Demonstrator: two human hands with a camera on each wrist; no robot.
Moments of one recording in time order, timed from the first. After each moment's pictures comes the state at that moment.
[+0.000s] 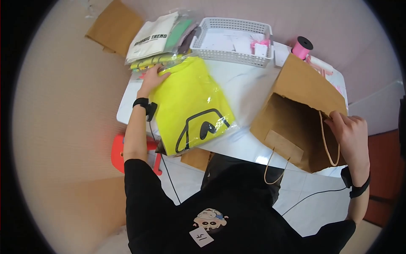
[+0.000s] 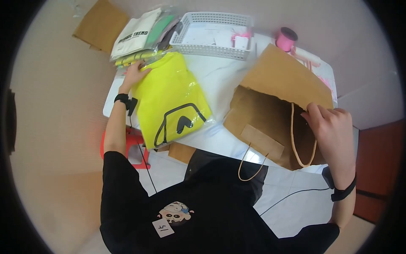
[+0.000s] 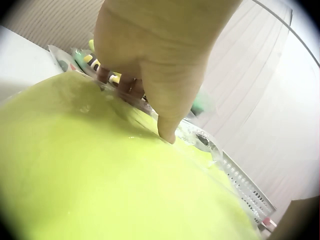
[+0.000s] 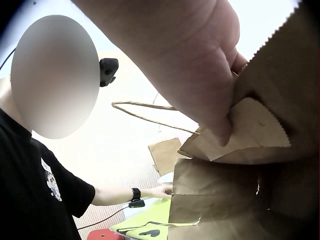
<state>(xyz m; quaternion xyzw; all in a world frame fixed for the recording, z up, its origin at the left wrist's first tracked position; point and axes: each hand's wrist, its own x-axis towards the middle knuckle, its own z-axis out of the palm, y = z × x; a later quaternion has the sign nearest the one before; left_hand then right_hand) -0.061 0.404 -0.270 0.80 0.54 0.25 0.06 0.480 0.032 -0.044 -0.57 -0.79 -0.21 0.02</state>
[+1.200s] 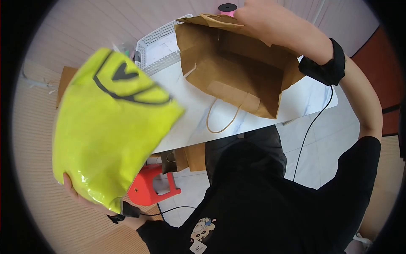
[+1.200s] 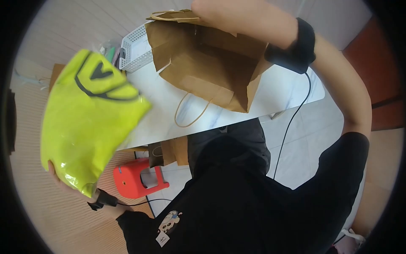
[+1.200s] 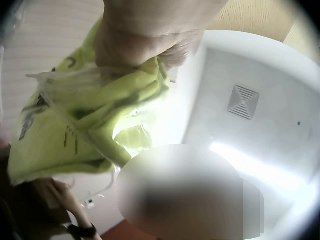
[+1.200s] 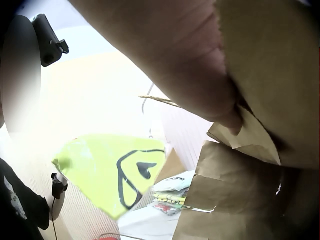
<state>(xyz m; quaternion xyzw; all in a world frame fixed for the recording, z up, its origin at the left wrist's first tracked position) -0.018 0.049 -0.032 0.38 0.36 0.70 0.48 0.480 0.036 -0.027 -0.59 -0.78 -0.18 0.10</state>
